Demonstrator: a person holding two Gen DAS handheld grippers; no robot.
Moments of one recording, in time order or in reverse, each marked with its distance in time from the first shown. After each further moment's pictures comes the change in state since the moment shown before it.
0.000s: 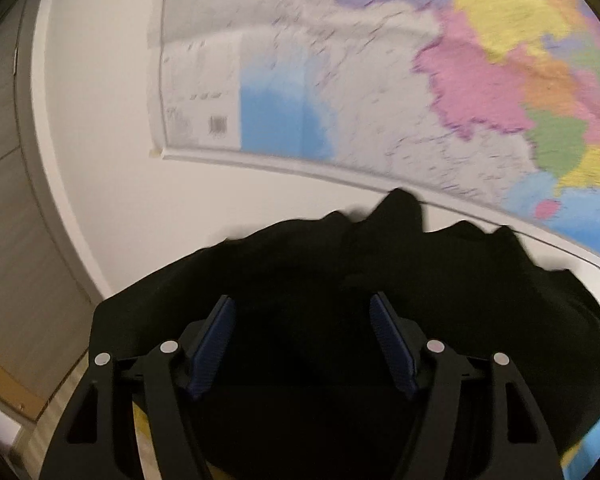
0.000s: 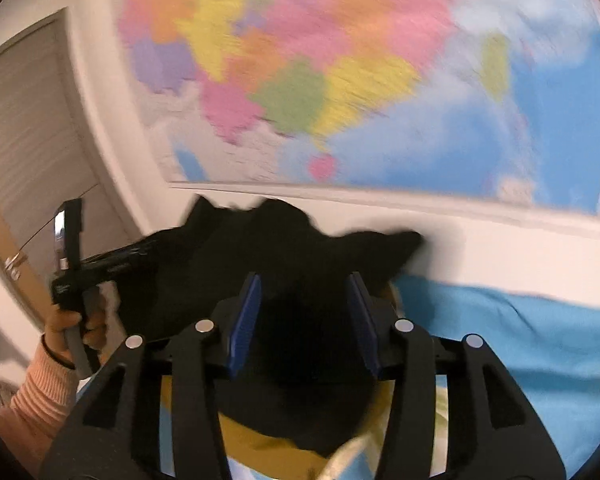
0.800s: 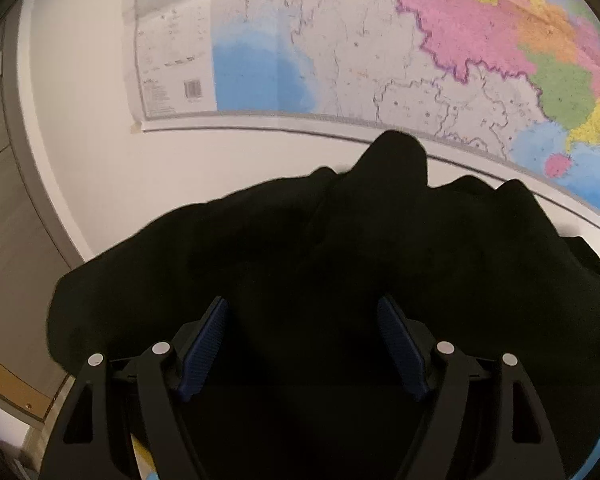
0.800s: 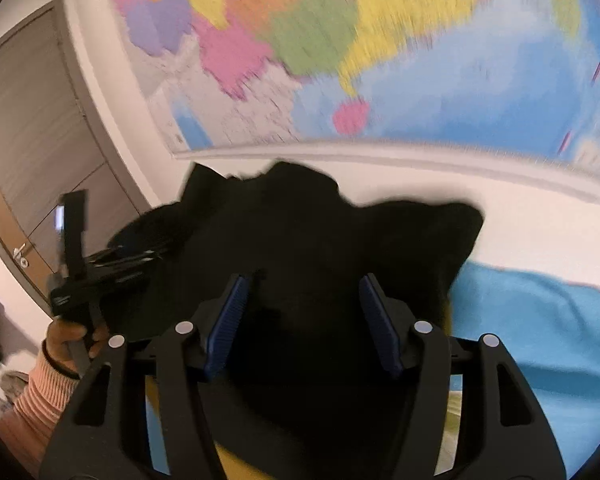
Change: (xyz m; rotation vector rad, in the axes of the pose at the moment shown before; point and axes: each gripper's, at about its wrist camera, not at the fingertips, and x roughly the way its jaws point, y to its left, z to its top) left arm 0.030 -0.016 -0.021 0.023 0.074 0.030; right arm 0.037 -0.002 -0.007 0.022 0.050 0.040
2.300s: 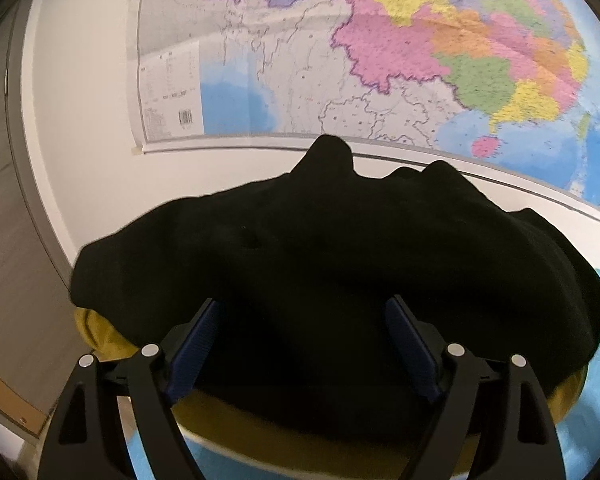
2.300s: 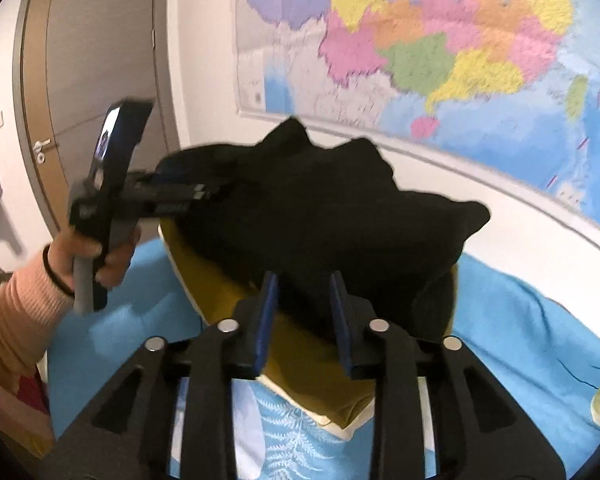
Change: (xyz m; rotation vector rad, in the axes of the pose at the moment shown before) left arm -0.048 -0.026 -0.049 0.057 -0.108 -0.042; right arm -0.067 0.031 -0.049 -0.263 0.001 -0.001
